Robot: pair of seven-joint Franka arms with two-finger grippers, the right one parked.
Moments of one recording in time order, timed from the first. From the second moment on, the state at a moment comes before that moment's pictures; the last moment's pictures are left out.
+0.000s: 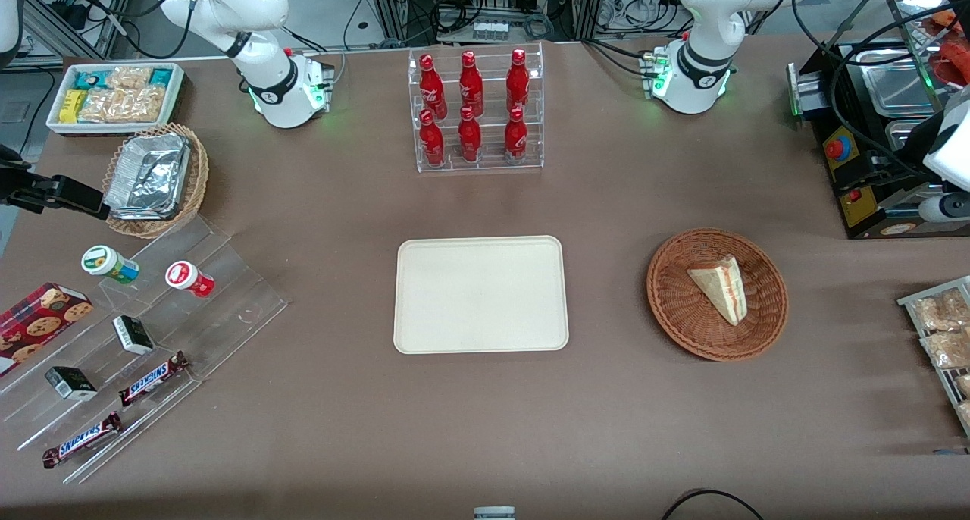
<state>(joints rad) 0.01 0.01 0.00 -1.58 0.04 1.47 -0.06</state>
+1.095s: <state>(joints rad) 0.01 0.04 -0.01 -1.94 0.04 1.93 -0.38</state>
